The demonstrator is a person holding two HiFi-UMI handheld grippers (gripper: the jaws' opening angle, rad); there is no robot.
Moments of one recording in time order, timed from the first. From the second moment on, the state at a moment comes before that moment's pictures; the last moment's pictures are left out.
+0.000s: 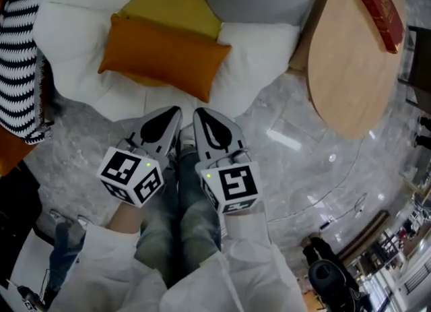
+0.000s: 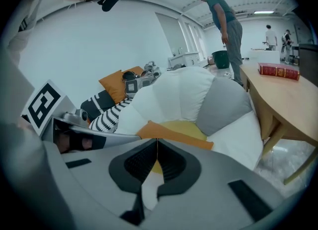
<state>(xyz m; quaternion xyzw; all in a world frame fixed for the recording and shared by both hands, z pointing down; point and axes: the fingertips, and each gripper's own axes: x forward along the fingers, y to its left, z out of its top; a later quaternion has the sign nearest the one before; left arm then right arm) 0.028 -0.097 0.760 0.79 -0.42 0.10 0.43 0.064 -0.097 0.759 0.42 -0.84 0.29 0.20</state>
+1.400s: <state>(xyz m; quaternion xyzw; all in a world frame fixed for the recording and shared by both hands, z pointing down) 0.049 -0.061 0.903 0.77 -0.40 0.14 0.47 0.098 -0.069 0.949 0.43 -0.76 0.37 0.30</state>
